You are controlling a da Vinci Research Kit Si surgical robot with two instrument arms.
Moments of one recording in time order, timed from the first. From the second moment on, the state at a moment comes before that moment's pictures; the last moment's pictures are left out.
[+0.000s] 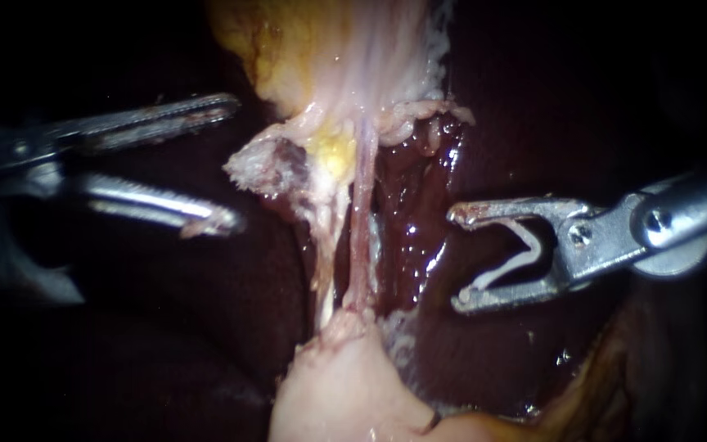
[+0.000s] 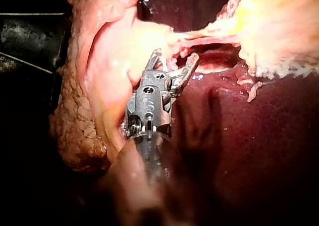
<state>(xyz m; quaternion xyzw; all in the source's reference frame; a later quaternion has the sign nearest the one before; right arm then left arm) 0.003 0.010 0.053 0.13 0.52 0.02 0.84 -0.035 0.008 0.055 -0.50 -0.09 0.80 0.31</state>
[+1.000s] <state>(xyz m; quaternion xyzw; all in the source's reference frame) 0.003 0.011 0.053 0.13 0.52 0.02 0.84 -0.034 0.009 0.054 -0.44 -0.14 0.78 0.42</state>
